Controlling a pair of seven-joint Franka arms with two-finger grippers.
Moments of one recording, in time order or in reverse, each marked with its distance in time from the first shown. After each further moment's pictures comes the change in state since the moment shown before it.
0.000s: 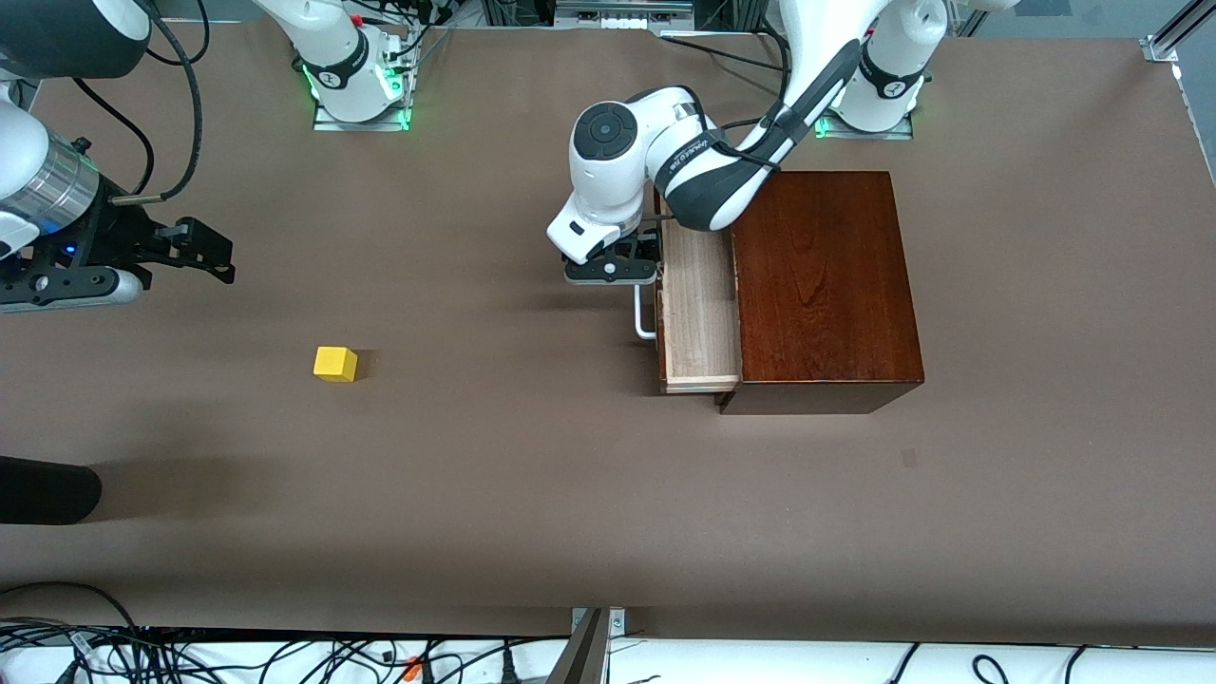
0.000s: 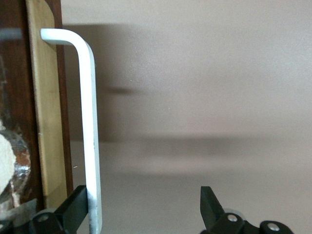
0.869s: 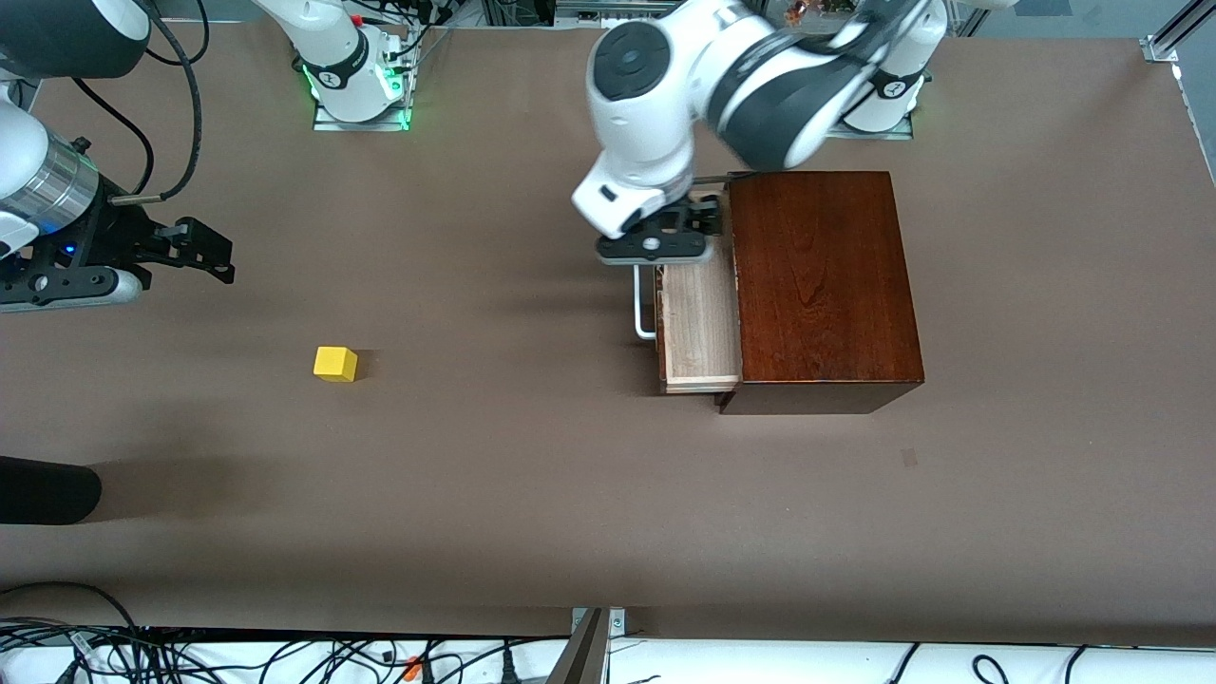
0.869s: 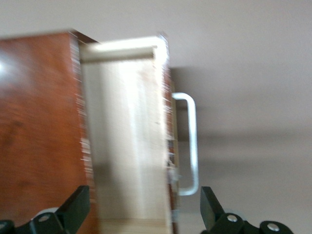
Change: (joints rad) left arm 0.096 -0.141 0.006 0.291 0.000 -0.520 0.239; right arm 0.000 0.000 -0.002 0.000 0.000 0.006 0.000
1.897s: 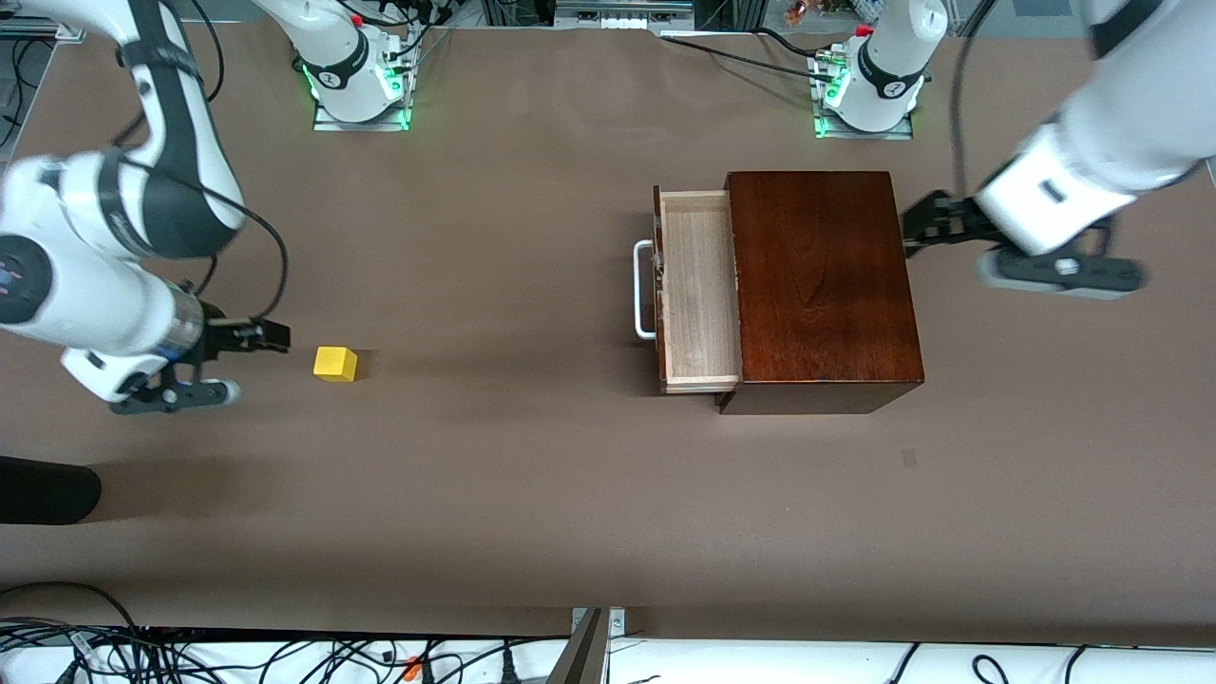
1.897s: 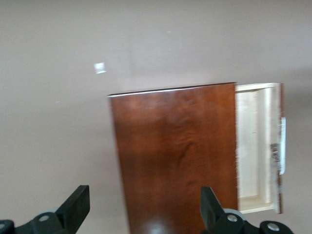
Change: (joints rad) left arm 0.277 -0.298 0.369 -0.059 -0.292 -0.139 0.680; right arm -0.001 0.272 -0.008 -0.087 -0.065 0.223 -0.018
